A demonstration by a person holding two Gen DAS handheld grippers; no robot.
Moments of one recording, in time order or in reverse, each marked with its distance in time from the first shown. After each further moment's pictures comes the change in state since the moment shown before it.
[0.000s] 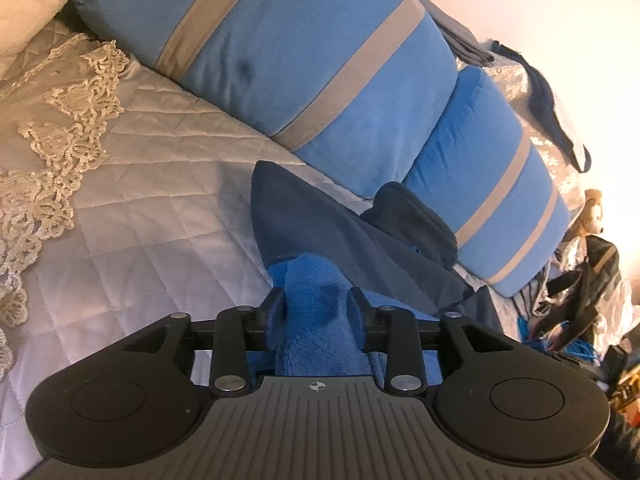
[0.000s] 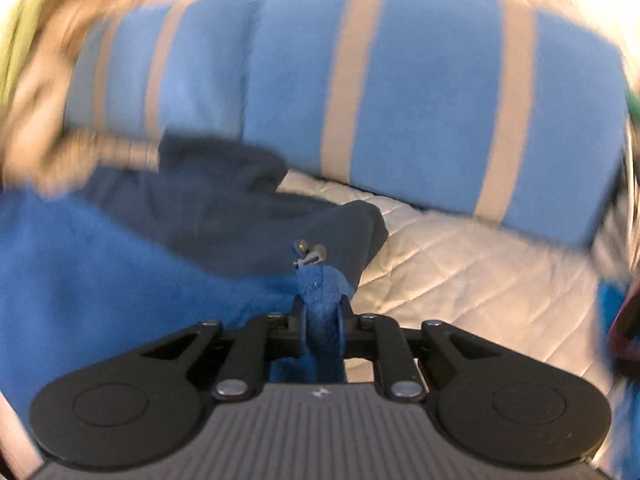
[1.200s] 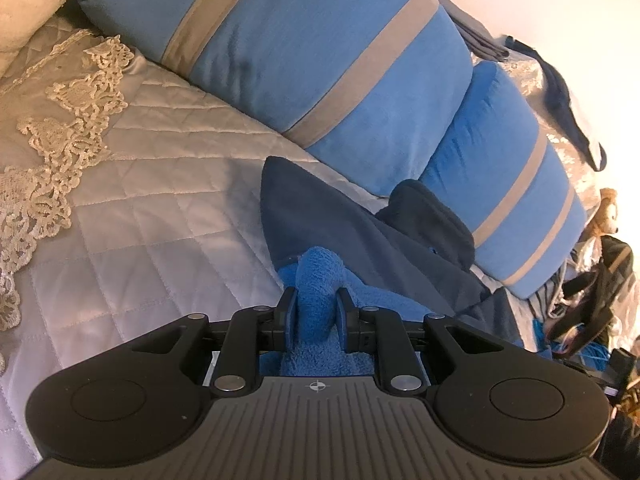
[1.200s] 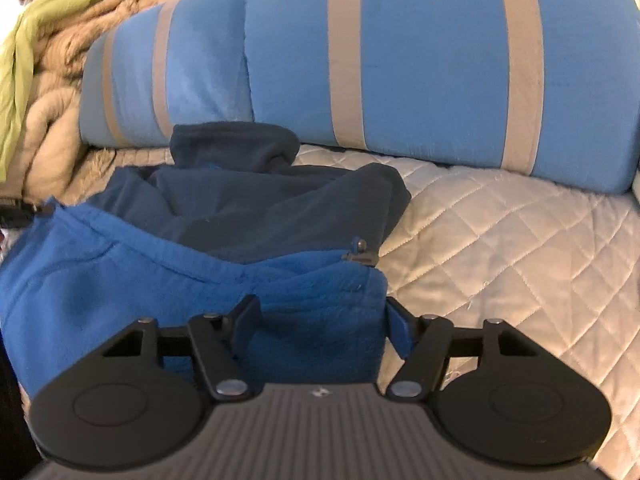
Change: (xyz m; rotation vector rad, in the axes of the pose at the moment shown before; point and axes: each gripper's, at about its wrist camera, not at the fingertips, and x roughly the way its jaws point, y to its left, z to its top) left arm 0.016 -0.001 0.000 0.007 0.007 0.052; right arm 0.016 -0.002 -0.004 -0.050 0.104 0.079
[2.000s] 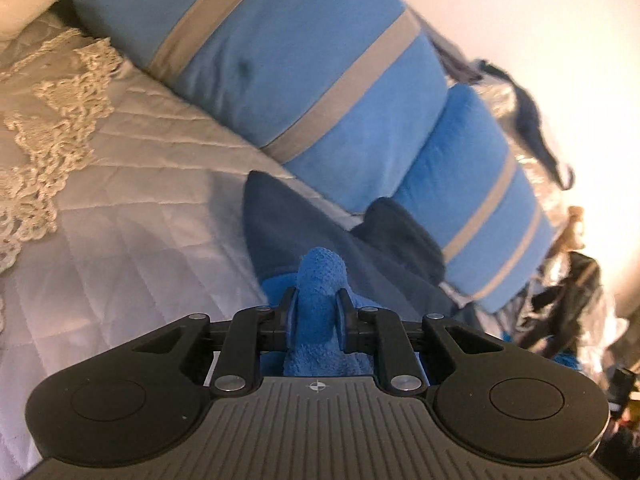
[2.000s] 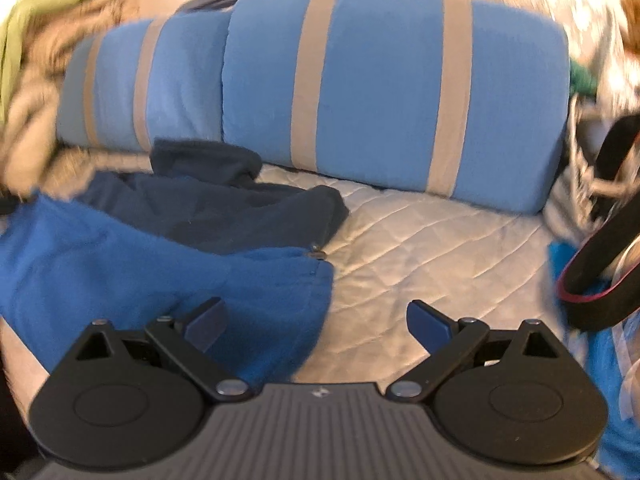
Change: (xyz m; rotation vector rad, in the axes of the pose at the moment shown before) left arm -0.001 0.012 -0.002 -0.019 -0.048 -0.088; right arm -0.085 0.003 -0.006 0.052 -0.050 -0.124
